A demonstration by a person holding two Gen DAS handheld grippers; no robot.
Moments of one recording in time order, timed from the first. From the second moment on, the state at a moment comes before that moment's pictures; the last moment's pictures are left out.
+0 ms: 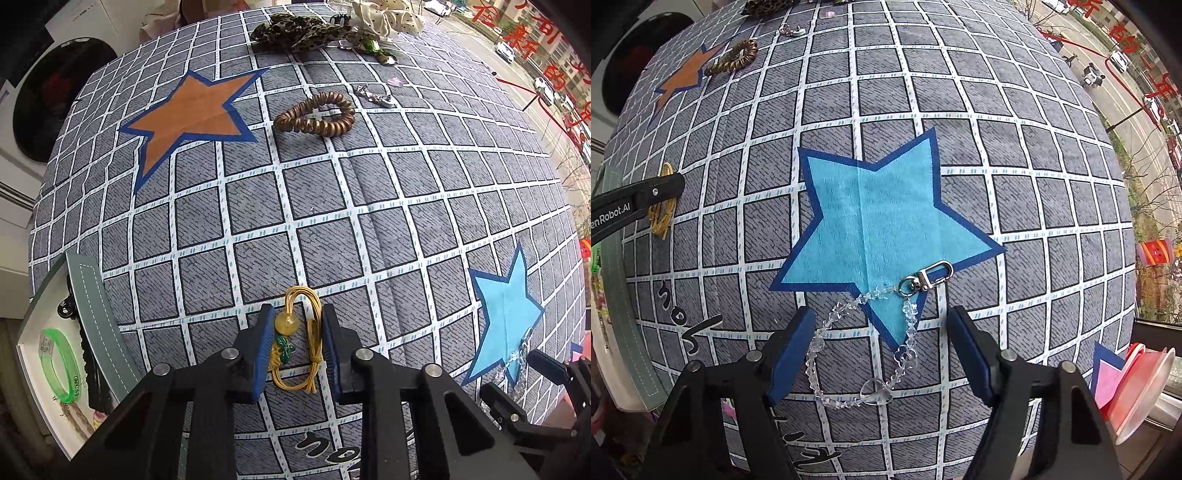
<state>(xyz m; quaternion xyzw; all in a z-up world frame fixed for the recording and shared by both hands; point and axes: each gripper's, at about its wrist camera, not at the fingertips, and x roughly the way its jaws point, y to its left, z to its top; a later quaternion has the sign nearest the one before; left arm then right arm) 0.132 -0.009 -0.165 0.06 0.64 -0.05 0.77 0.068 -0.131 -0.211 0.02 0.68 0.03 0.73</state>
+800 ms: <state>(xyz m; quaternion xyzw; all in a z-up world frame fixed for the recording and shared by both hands) 0.039 -0.004 -0.110 0.02 0.62 -0.09 0.78 0.067 -0.211 -0.163 0.13 0.67 0.07 0.72</state>
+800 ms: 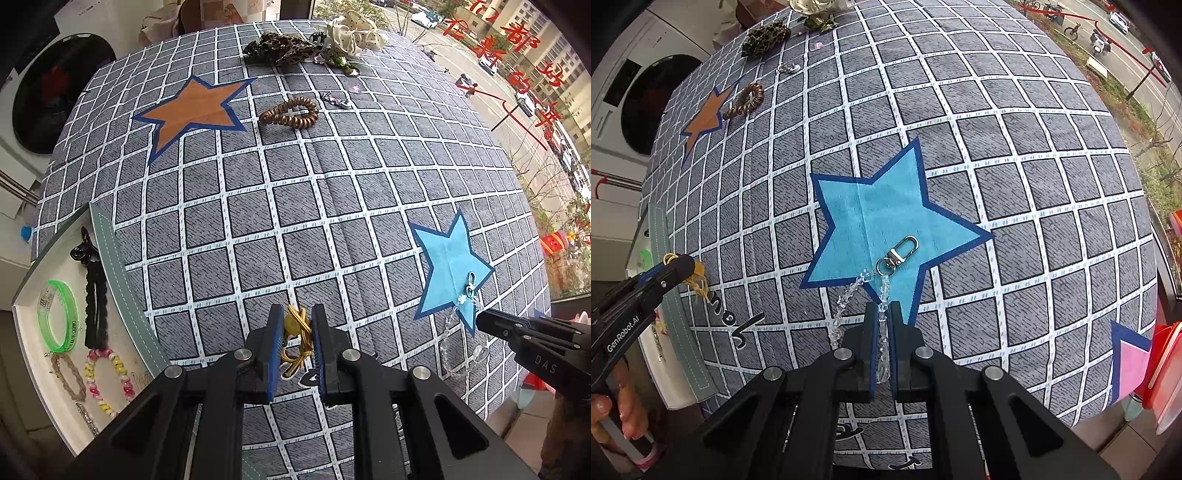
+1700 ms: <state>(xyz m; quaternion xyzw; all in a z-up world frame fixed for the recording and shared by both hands) 0.017 0.053 -0.077 -0.02 0.61 -0.04 0.79 0.043 -0.196 -0.098 0.13 0.64 0.12 0.75</state>
